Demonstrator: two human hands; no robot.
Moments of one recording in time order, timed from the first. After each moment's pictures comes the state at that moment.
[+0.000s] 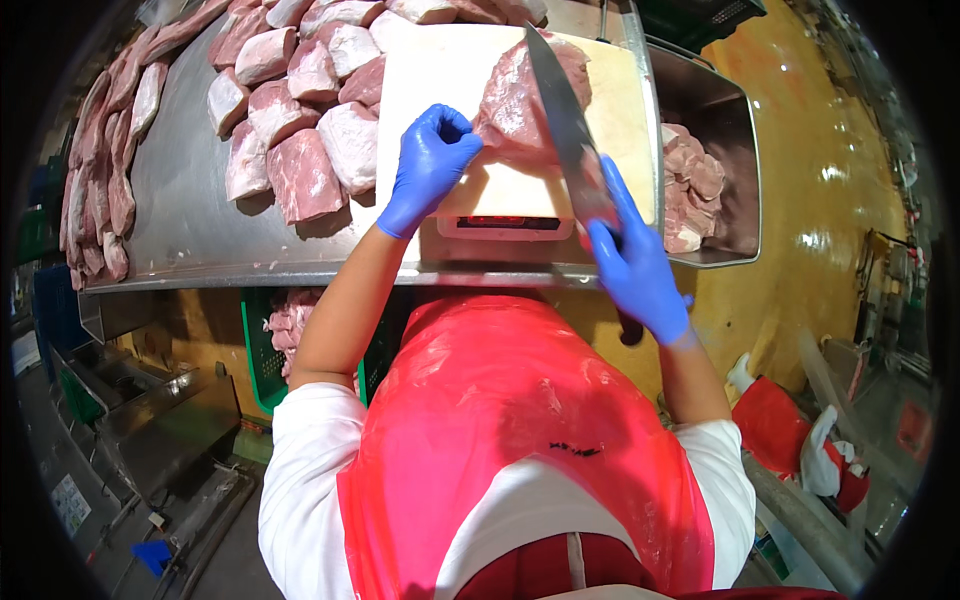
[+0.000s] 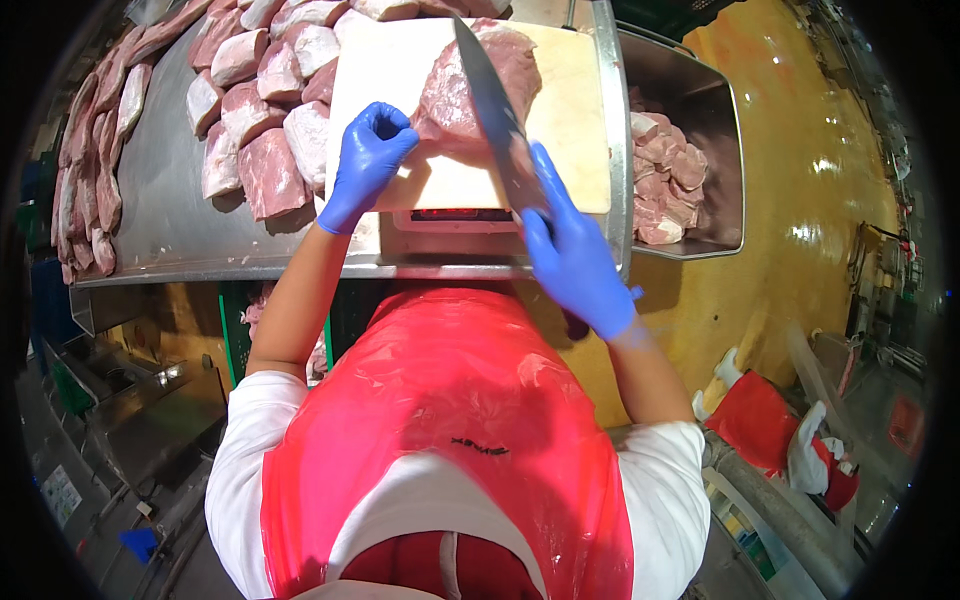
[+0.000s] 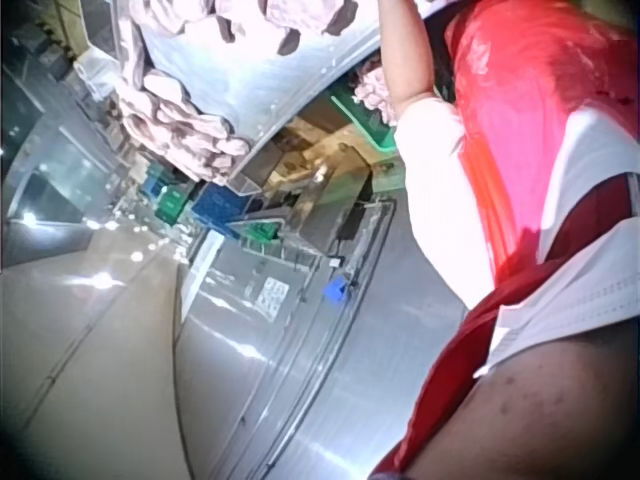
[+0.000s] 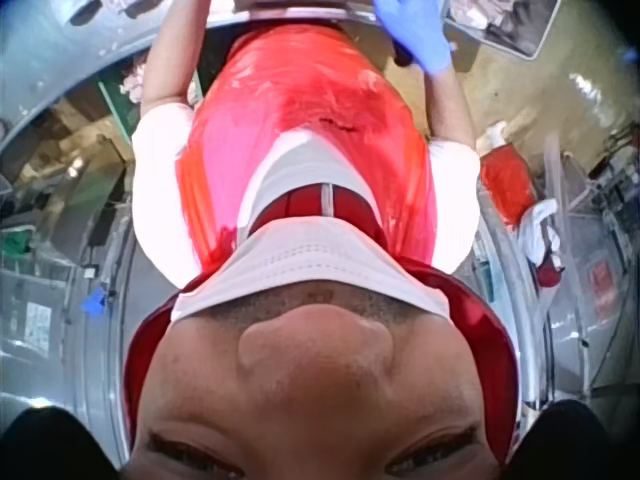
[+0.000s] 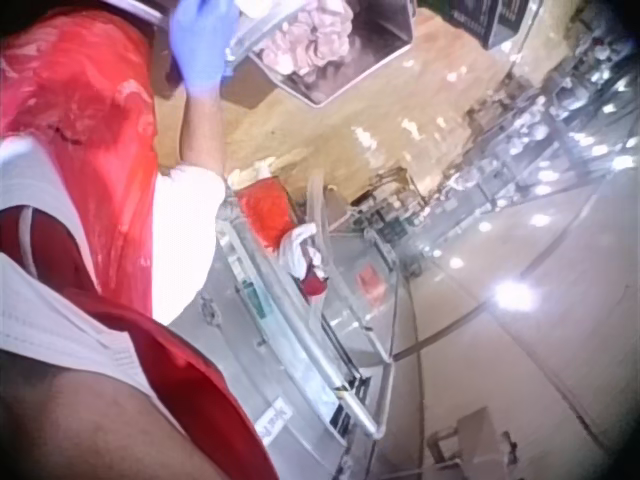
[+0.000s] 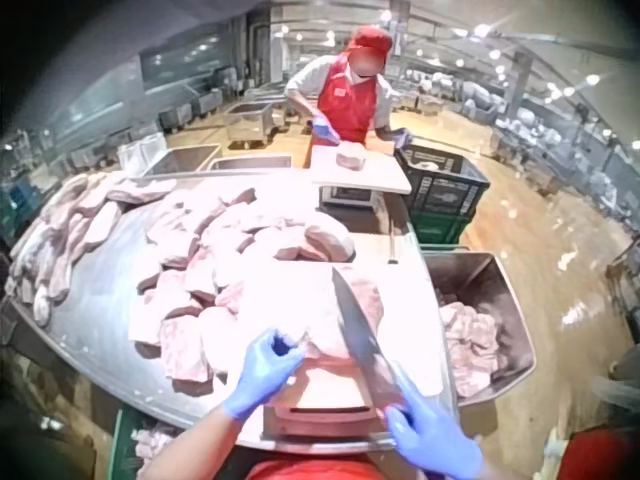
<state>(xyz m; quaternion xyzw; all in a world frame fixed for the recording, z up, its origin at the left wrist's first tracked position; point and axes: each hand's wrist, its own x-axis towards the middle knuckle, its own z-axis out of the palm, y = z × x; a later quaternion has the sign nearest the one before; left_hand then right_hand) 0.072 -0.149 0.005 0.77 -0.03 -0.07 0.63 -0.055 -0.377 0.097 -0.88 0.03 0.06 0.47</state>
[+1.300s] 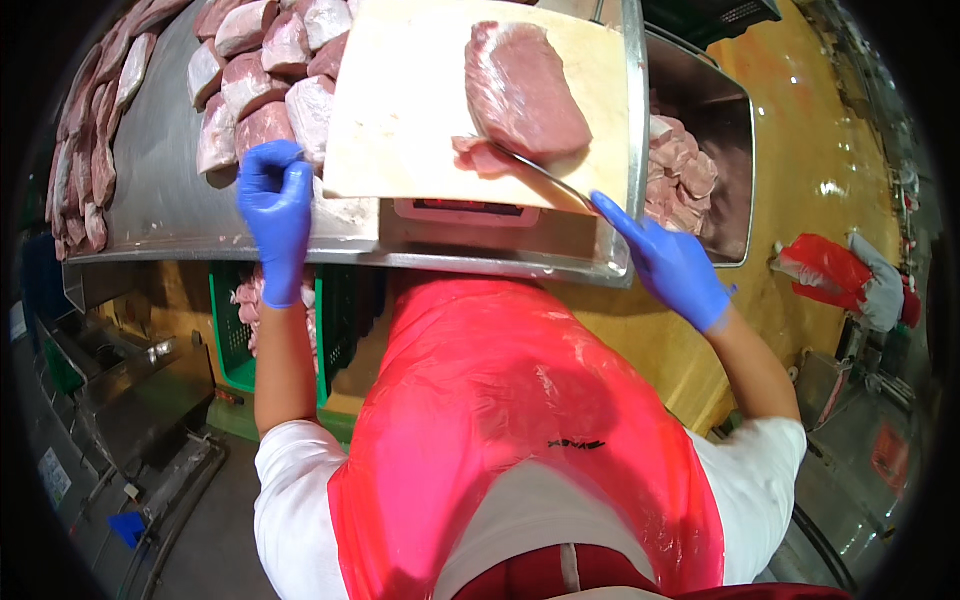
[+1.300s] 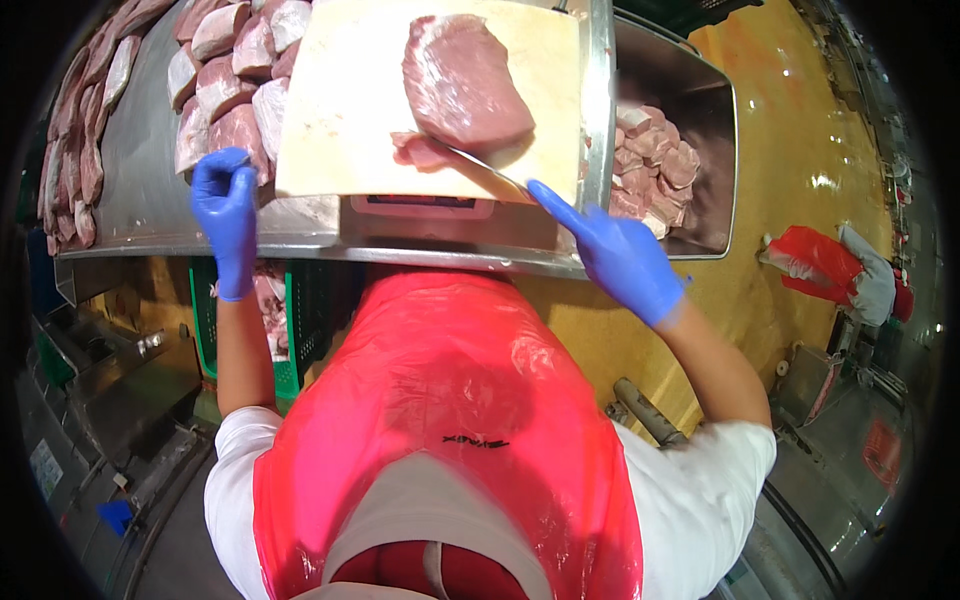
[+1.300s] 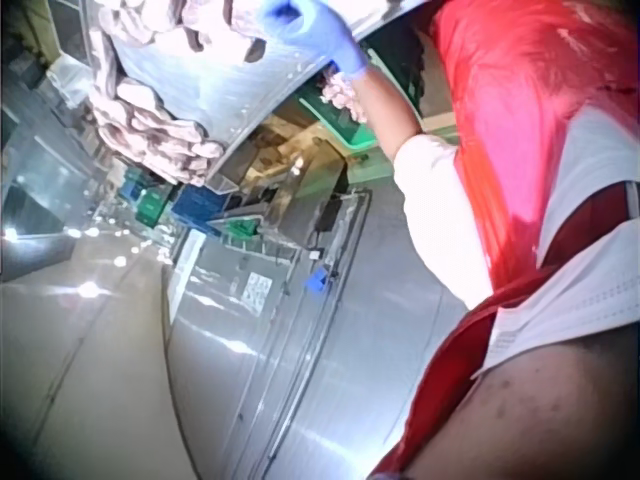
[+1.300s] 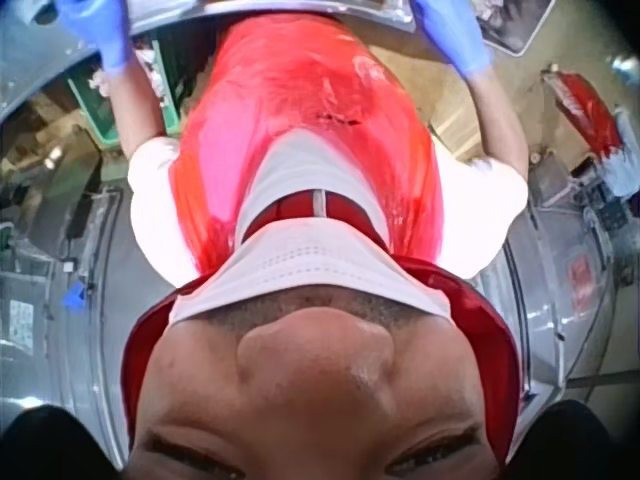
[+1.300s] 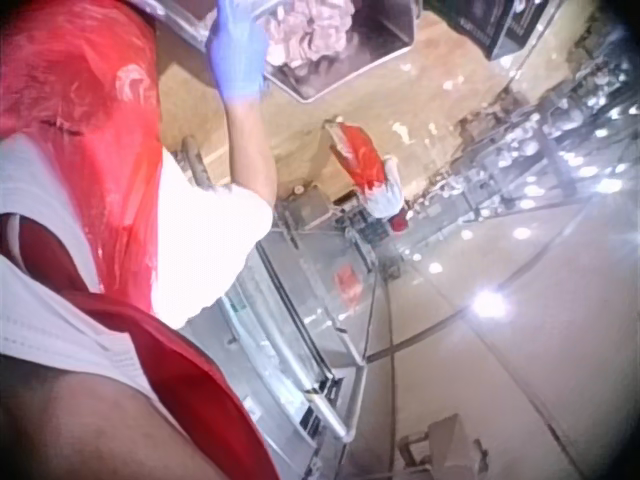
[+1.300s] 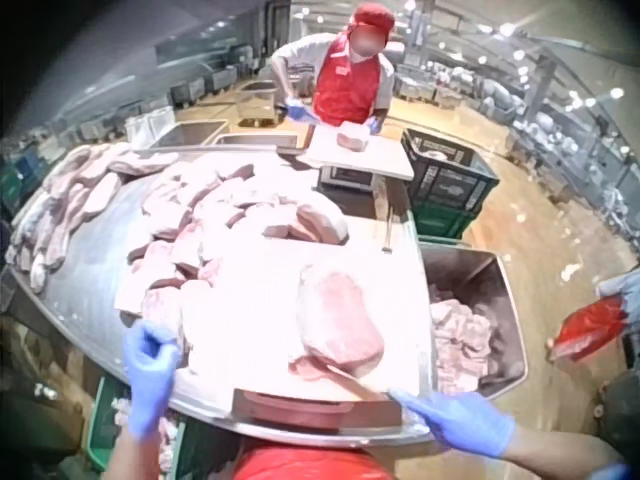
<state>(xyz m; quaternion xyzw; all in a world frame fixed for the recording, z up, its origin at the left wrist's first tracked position) 0.010 -0.096 0.045 0.76 0.00 0.19 0.62 -0.052 -0.508 0.083 -0.95 -0.26 0.15 0.07</state>
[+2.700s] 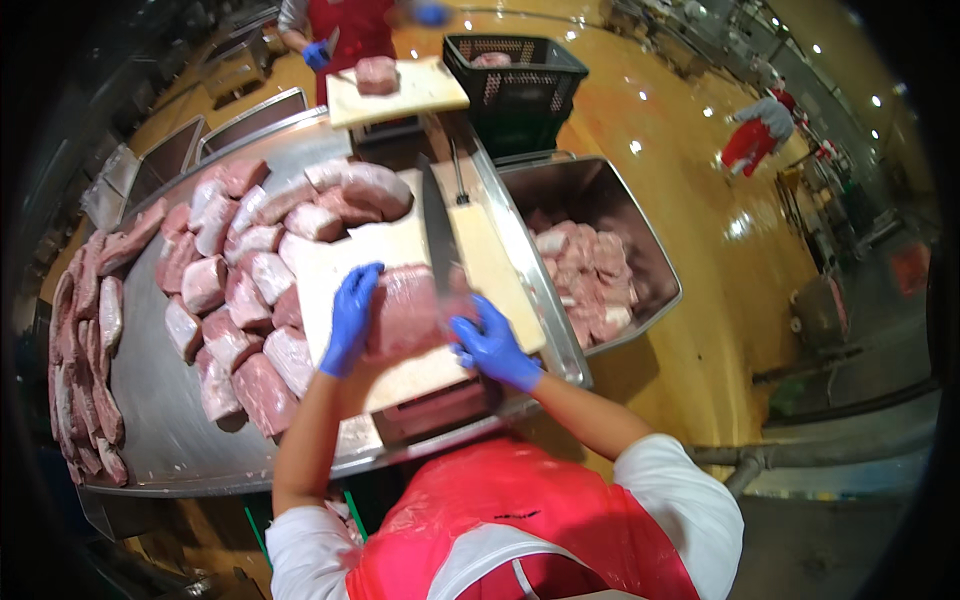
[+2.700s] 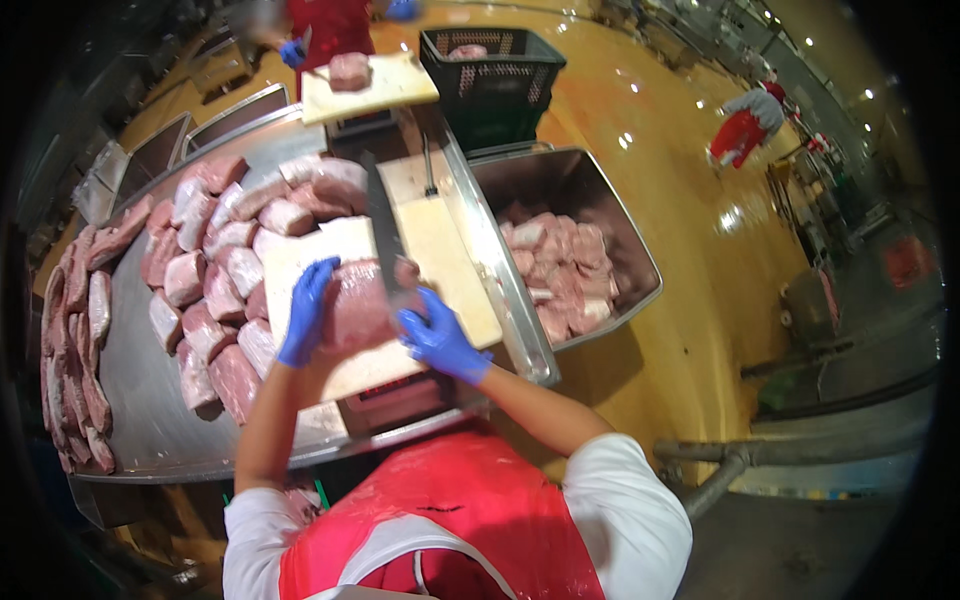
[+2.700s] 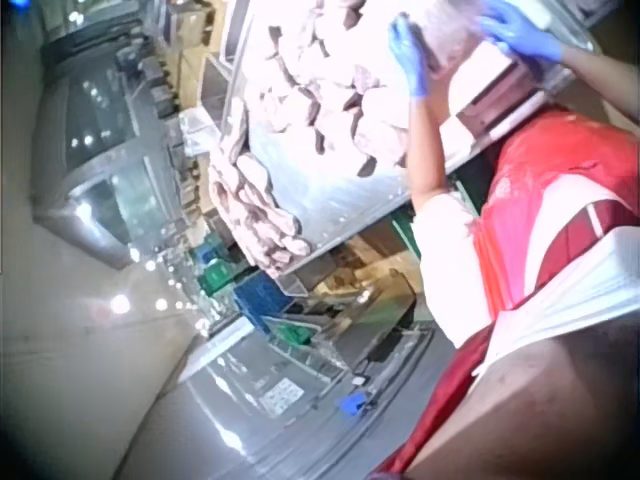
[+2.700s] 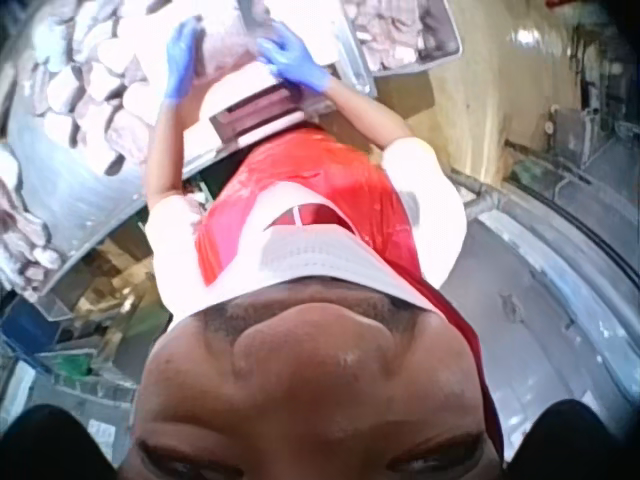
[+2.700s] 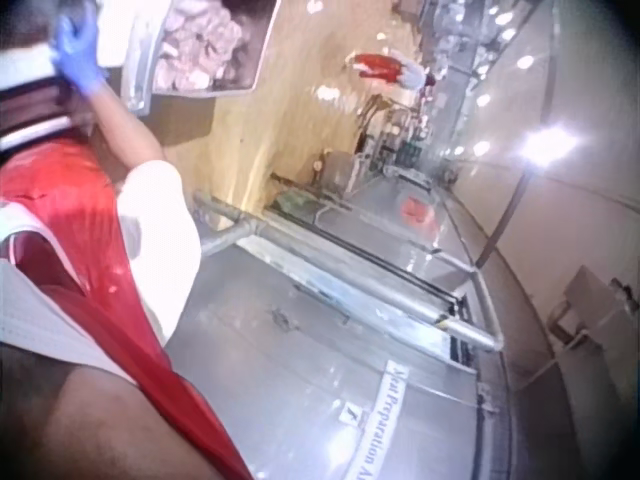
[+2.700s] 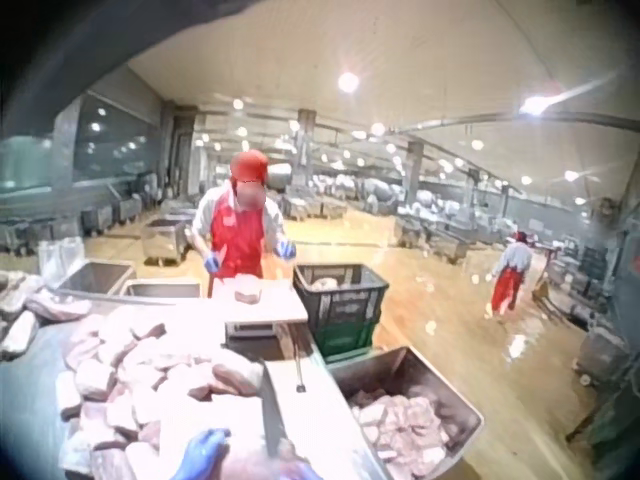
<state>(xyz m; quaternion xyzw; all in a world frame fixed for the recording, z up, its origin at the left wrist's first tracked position) 0.162 -0.168 -0.006 0.69 -0.19 -0.08 0.69 0.010 -0.381 0.012 -0.61 0.09 0.01 0.79</state>
